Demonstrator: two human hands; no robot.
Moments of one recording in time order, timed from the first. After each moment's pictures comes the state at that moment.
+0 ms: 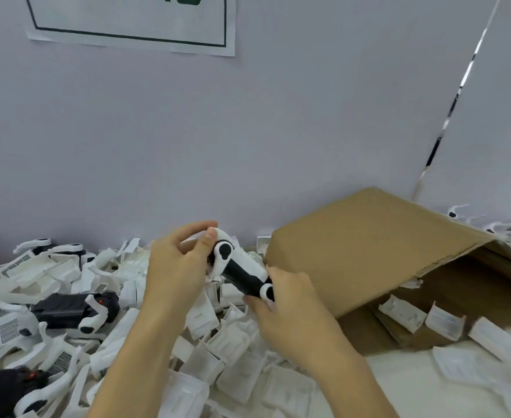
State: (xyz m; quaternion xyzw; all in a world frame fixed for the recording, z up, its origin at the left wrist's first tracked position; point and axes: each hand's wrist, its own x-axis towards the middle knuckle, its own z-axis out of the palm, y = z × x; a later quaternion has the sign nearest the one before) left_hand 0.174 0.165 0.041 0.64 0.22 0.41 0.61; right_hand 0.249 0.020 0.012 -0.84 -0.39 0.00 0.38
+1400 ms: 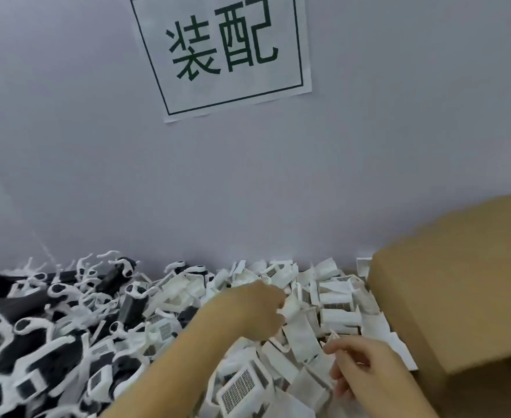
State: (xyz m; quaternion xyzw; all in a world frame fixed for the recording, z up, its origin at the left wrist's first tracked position) left_hand 0.141 0.198 0.084 0.95 0.27 -0.16 0.02; right_hand 0.235 0.039 -0.024 -0.72 -0.27 0.28 0.57
